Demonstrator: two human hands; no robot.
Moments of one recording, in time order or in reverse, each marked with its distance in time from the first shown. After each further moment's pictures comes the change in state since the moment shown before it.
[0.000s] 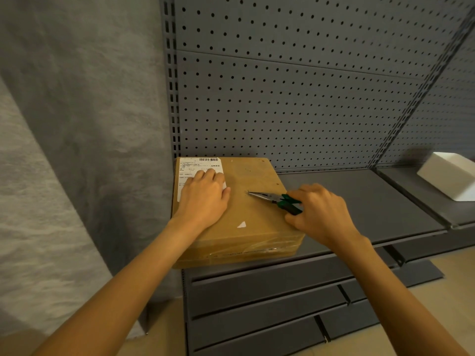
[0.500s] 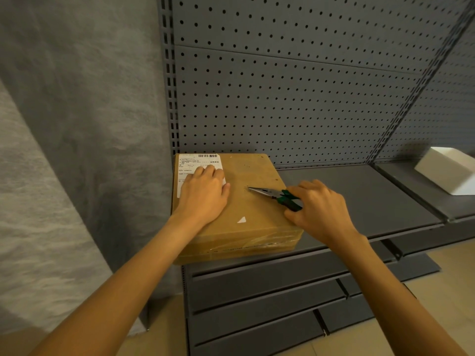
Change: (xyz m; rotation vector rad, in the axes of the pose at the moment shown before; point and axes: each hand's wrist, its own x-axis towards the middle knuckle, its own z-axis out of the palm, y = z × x) left_hand -0.001 0.000 0.000 0.004 0.003 0.007; right_hand -0.006 -0.002 0.003 -0.010 0.060 -0.001
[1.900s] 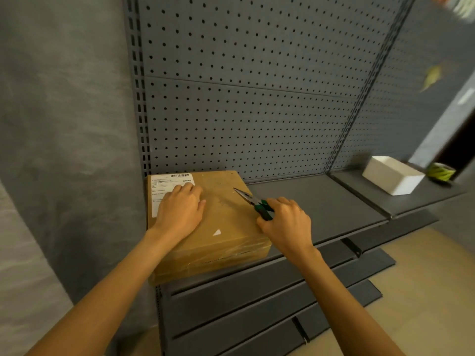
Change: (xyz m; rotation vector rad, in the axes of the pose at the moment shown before) left_hand 0.004 -0.002 -0.001 -0.060 -0.018 0.075; right_hand -0.016 -0.019 0.001 0.124 0.124 0.319
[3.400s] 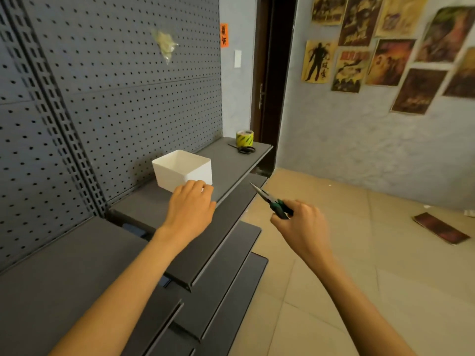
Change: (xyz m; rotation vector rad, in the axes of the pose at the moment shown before) left_hand 0.187 0.606 0.175 -0.092 0.062 0.830; right_hand -0.047 0.560 -0.137 -0.074 0.274 0.754
